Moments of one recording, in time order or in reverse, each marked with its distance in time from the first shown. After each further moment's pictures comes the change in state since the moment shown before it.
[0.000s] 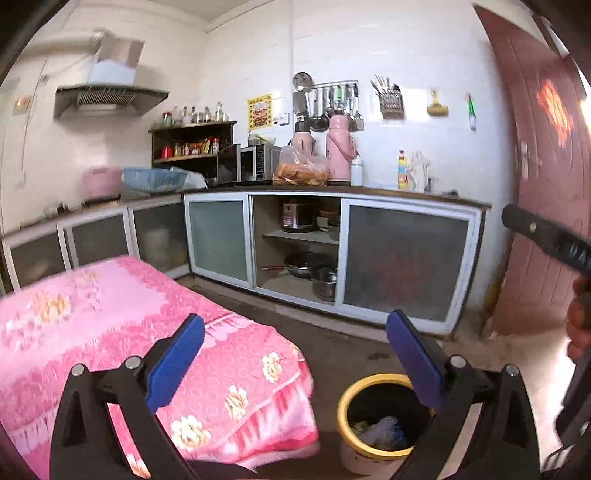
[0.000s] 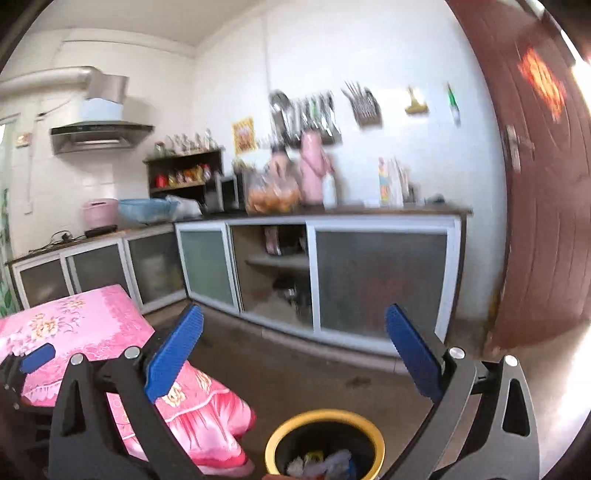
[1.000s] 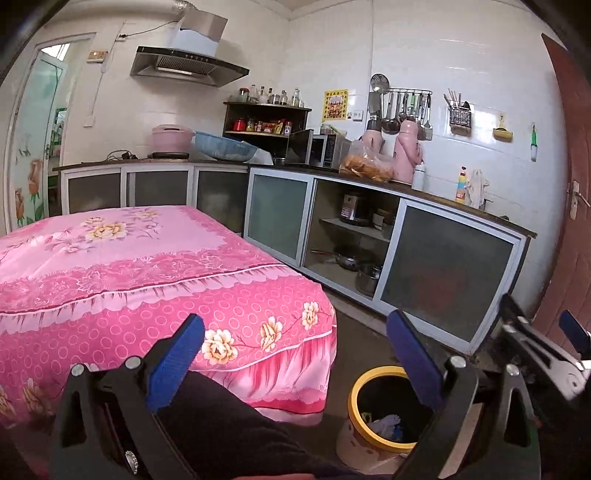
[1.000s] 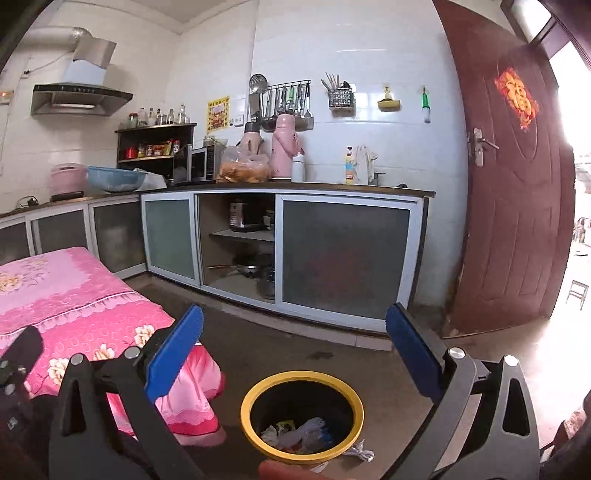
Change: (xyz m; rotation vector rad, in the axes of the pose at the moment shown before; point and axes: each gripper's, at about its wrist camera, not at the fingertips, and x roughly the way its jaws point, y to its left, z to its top) left arm -0.047 0.007 -0.065 -0.199 0.022 0.228; right arm -0.027 0.042 -0.104 -0.008 0.066 -0.153
